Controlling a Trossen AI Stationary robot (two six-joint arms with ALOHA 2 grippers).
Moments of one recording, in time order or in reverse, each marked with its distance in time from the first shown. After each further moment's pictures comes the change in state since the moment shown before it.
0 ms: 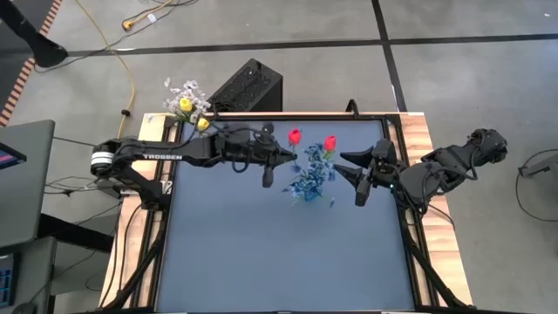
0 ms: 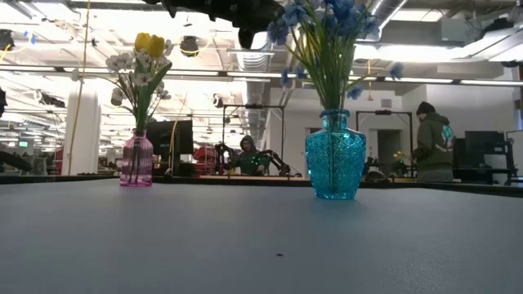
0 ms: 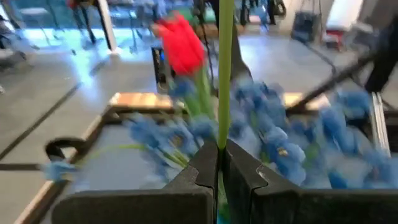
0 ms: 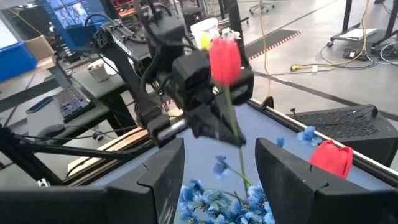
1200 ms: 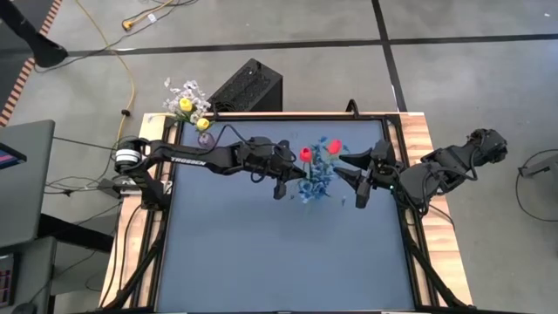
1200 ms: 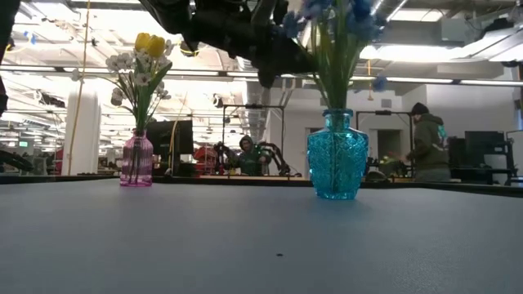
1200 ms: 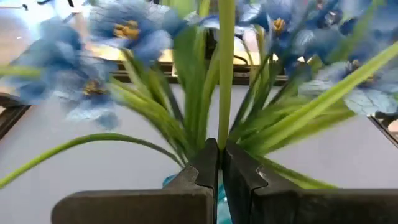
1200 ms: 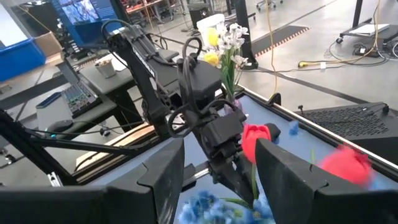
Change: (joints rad) left arm -0.035 0.225 0.002 0.064 0.071 -0.029; right arm 0.002 0.003 0.000 0.006 -0.030 0.000
